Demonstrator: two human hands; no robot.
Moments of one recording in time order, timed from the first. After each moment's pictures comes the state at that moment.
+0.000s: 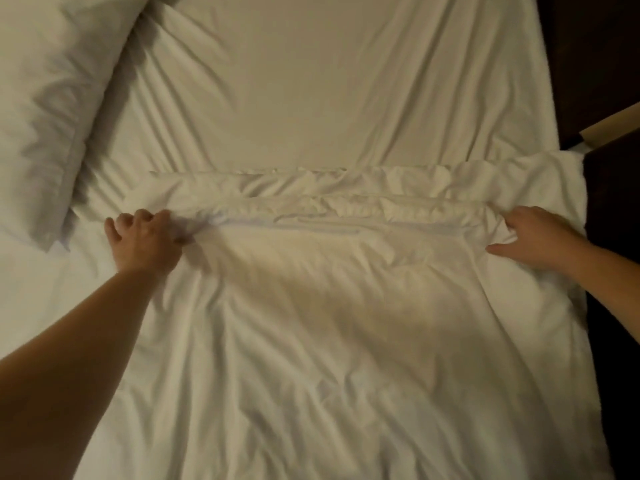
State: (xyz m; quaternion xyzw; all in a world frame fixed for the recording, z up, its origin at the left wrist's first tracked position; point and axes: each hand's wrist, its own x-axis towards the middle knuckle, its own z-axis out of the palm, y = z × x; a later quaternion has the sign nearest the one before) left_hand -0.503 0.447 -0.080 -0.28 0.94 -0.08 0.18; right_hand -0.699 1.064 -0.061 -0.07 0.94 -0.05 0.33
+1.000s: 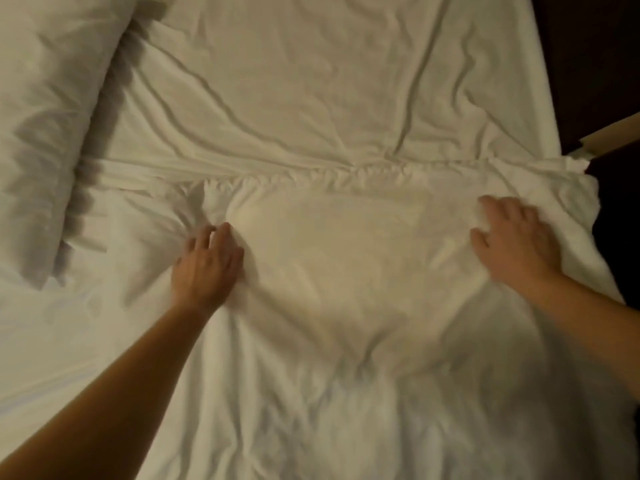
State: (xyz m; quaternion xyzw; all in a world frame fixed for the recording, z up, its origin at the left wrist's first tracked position) left_hand -0.533 0.516 -0.095 -0.17 0.97 0.09 0.10; right_hand -0.687 1.004 -0.069 -0.08 0.99 0.04 0.12
